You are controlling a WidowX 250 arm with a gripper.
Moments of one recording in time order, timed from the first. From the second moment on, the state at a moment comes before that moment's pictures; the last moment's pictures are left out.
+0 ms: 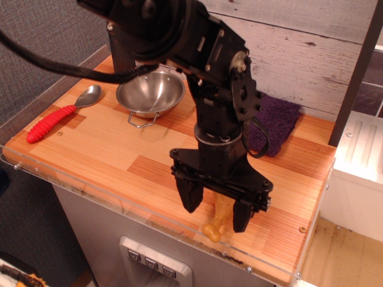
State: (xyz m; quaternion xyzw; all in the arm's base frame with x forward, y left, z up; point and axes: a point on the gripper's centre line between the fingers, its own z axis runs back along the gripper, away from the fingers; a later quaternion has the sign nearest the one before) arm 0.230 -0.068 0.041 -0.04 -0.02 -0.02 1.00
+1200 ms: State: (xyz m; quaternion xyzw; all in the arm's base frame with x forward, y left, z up) arm 0.251 0.019 0.105 0.02 -0.05 0.01 1.00
